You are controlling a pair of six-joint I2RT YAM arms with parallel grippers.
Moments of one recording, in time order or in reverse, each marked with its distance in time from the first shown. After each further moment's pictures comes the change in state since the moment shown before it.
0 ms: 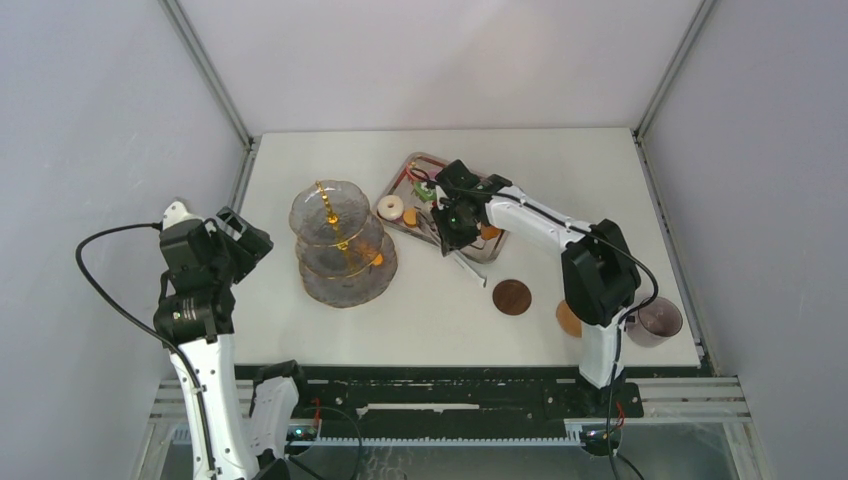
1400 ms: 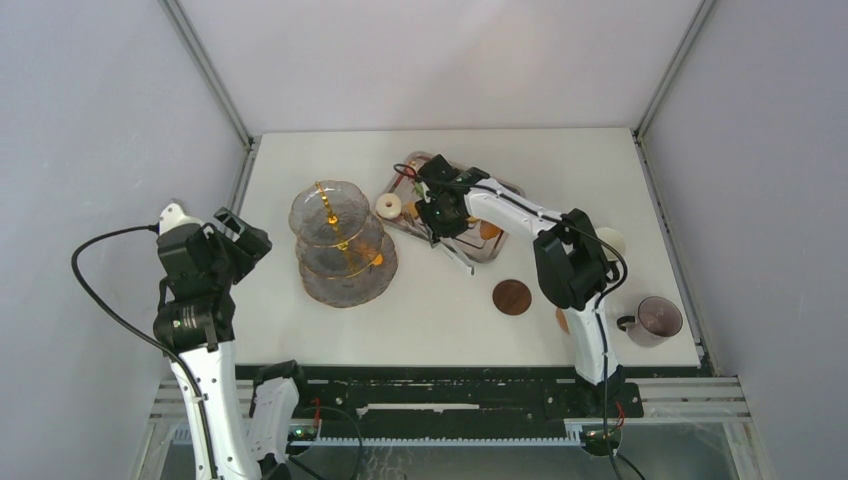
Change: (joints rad) left arm 0.000 -0.031 -0.002 0.019 -0.001 0.000; right arm 0.024 0.198 0.209 -0.034 0.102 -0.010
